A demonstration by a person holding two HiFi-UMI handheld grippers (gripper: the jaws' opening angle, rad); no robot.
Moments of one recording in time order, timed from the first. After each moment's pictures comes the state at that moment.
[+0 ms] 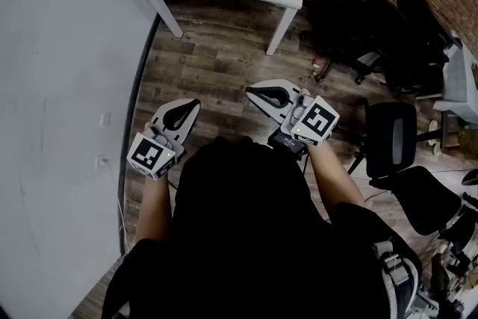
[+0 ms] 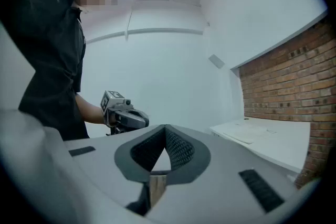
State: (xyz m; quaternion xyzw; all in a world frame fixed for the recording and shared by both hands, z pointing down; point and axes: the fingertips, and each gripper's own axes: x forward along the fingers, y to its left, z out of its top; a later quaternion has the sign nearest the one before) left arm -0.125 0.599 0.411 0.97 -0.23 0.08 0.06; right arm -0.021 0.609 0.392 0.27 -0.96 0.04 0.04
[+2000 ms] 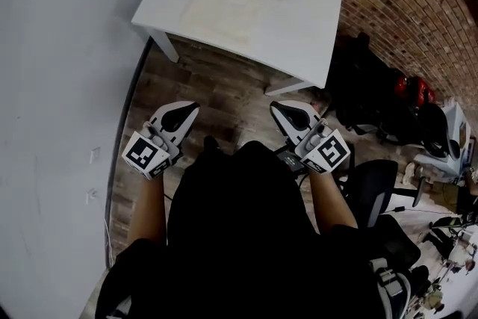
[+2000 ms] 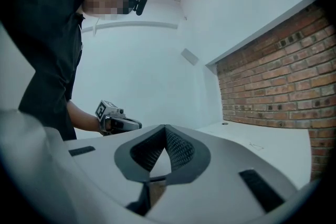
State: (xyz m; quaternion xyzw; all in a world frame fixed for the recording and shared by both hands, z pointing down) left arm -0.144 0.268 0.451 0.96 -0.24 0.00 0.13; right arm 0.012 0.291 0.408 0.34 -0.94 0.06 0.04
